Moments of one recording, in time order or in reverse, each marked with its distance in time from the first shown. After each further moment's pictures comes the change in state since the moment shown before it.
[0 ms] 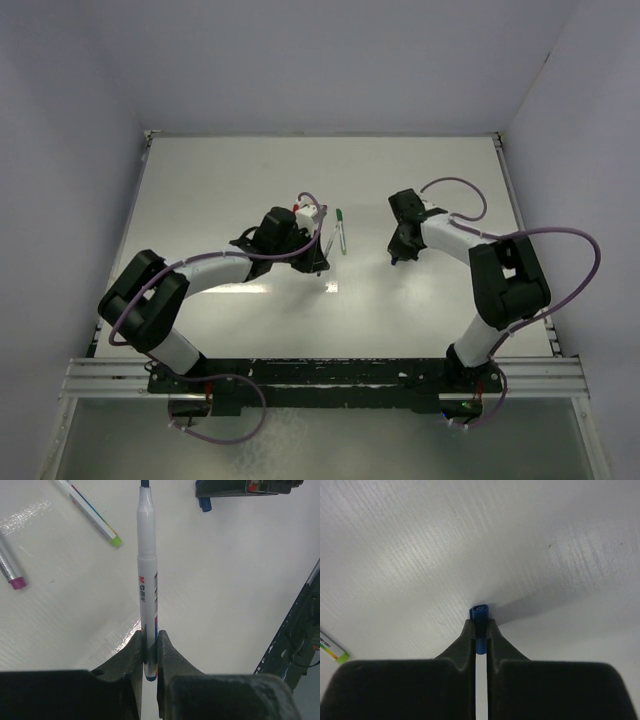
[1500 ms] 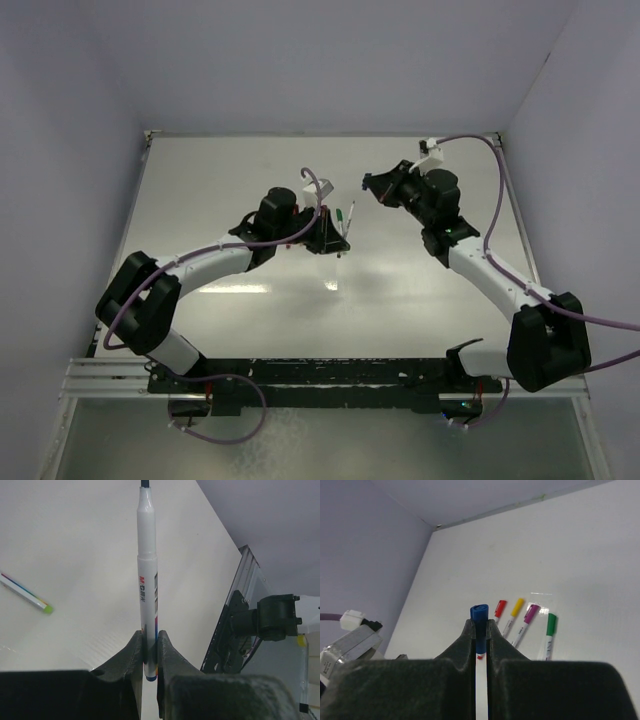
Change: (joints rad) left arm 0.000 -0.017 0.131 0.097 0.162 -0.145; right arm -0.003 -0.377 -0.090 0.777 -0.378 -0.159
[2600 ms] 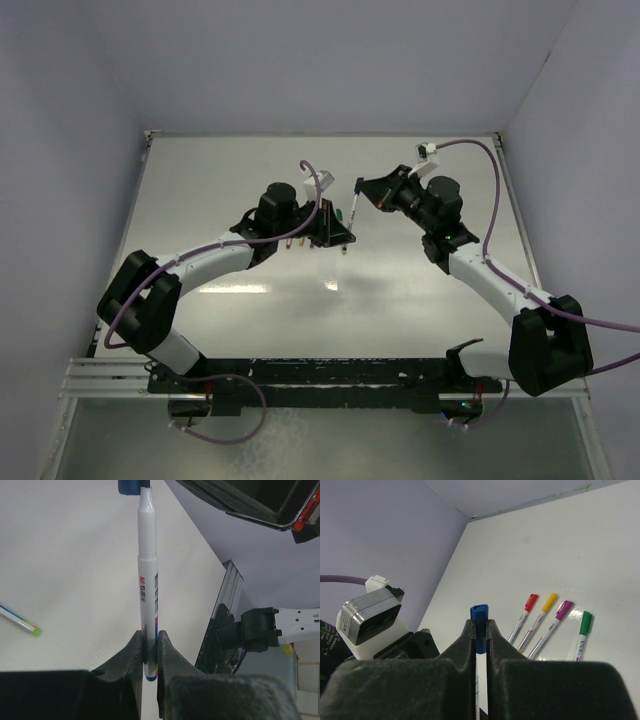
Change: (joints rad) left arm 0.000 0.009 0.033 0.076 0.016 -0.068; right arm 0.008 -0.021 -0.072 0.156 -0.147 0.088
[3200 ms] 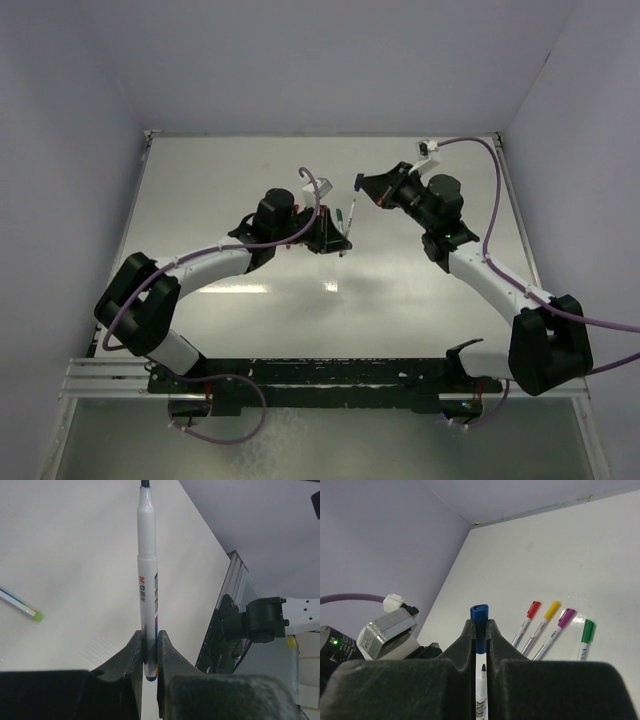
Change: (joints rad) left arm 0.000 -0.017 -0.050 0.000 0.008 0.019; right arm 0.000 0.002 0.011 0.011 0.011 -0.001
